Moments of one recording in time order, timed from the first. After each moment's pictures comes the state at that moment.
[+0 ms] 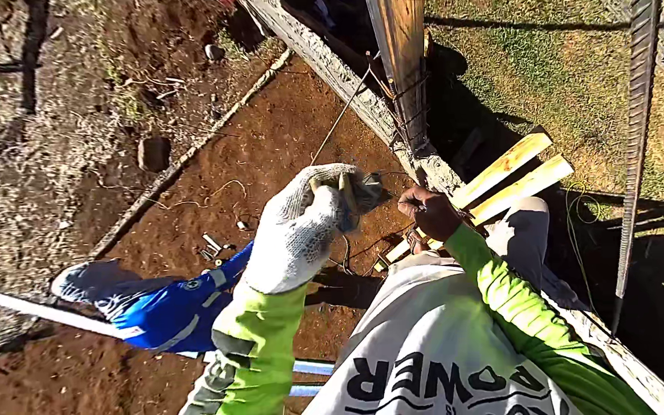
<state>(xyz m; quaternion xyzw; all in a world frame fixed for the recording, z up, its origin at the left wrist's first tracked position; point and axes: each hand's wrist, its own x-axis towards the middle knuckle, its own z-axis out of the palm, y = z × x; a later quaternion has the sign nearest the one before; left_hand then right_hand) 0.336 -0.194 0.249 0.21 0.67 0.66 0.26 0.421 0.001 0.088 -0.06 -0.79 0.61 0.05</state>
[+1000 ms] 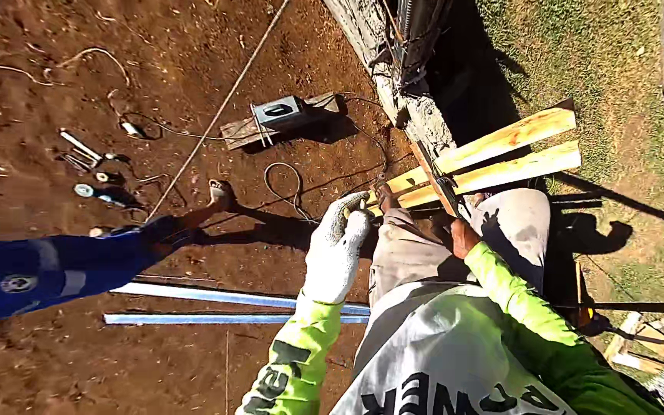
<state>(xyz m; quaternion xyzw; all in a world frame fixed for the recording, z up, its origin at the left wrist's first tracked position) 0.376 -0.210 0.078 -0.04 0.81 0.52 0.28 0.494 0.034 -0.036 -0.20 -0.81 0.40 -0.39</state>
